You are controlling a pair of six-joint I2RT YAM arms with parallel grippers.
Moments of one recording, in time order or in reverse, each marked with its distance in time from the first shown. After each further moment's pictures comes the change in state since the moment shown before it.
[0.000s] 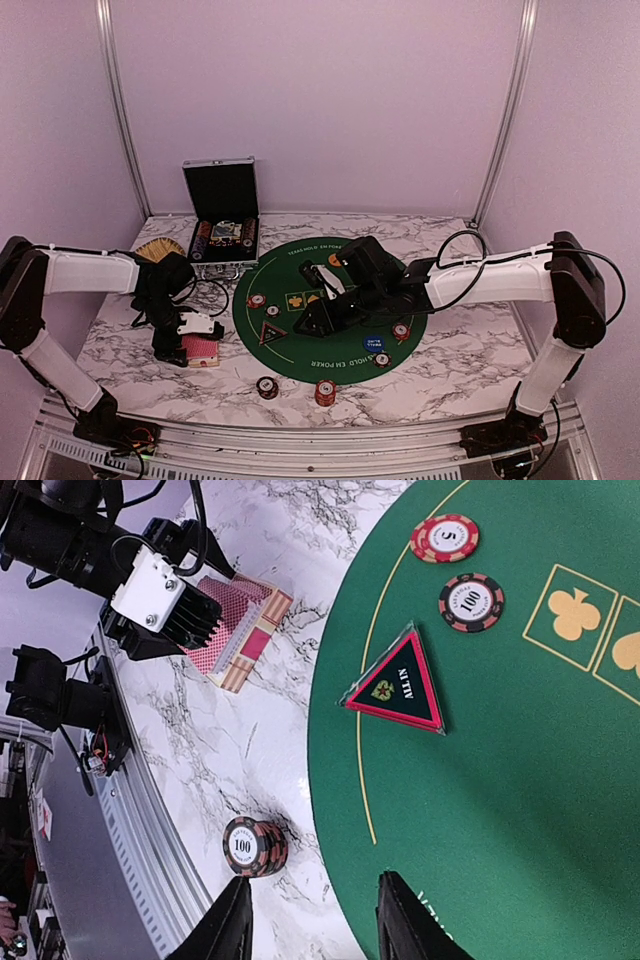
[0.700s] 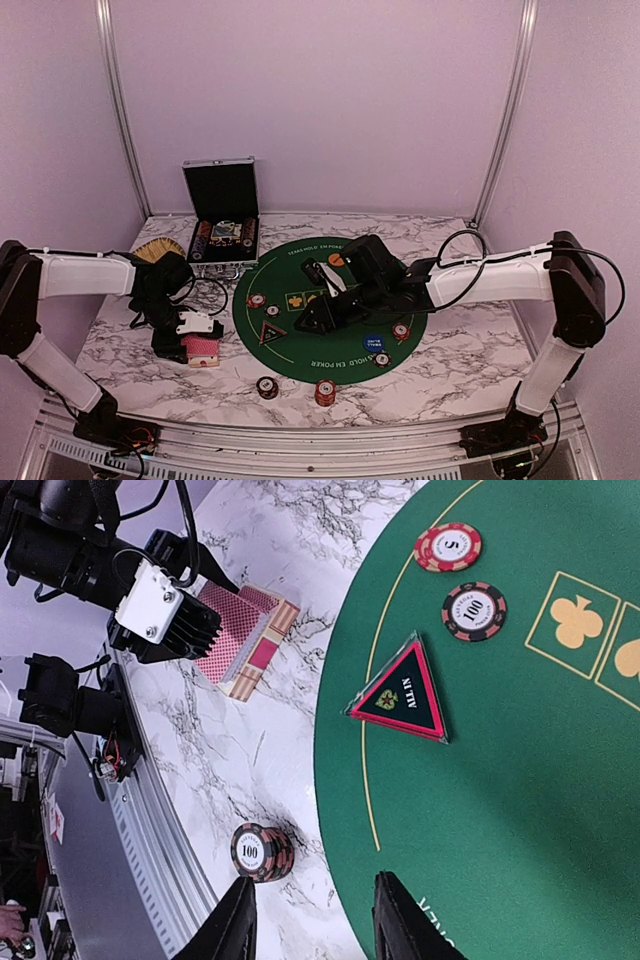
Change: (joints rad) left arm 0.000 -0.037 -0.016 0.010 0.002 -0.009; right arm -0.018 0.000 -0.014 0.038 -0.034 0.015
